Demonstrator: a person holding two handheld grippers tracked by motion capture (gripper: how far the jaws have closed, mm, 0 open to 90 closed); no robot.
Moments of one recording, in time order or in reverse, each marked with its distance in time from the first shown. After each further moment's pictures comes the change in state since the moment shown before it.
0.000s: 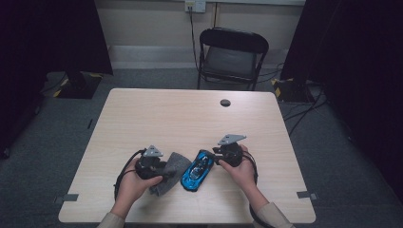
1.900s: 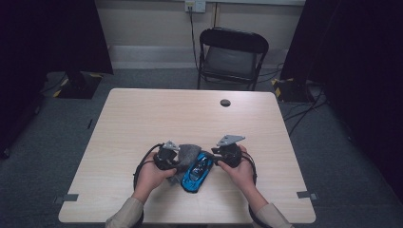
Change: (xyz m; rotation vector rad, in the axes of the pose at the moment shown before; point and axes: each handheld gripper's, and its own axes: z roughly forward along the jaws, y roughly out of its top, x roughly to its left) left arm -0.008 0.033 0.046 0.072 -0.094 0.025; right arm 0.003 0.000 0.002 -0.009 0.005 -0.012
